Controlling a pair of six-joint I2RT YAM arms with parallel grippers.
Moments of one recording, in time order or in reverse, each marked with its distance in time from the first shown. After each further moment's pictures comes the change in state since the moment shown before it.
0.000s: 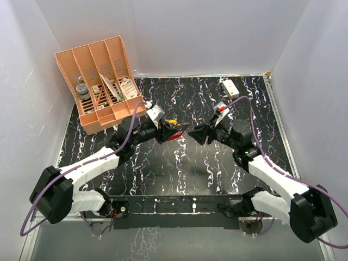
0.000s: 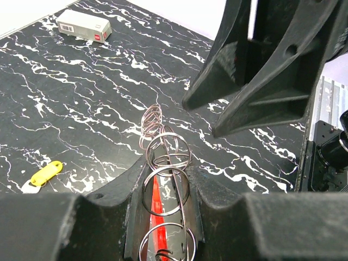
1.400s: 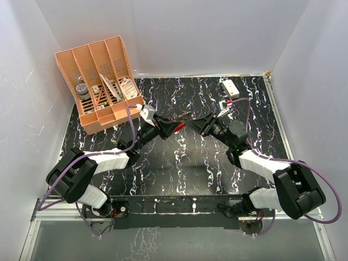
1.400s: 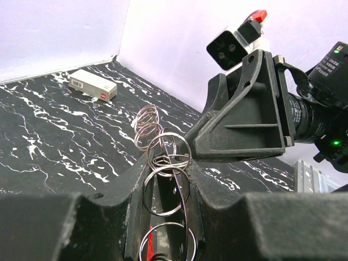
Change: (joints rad) left arm 0.001 0.236 -0.140 0.708 -0.136 -0.284; right arm -0.001 0.260 -0.048 0.480 0.063 0.672
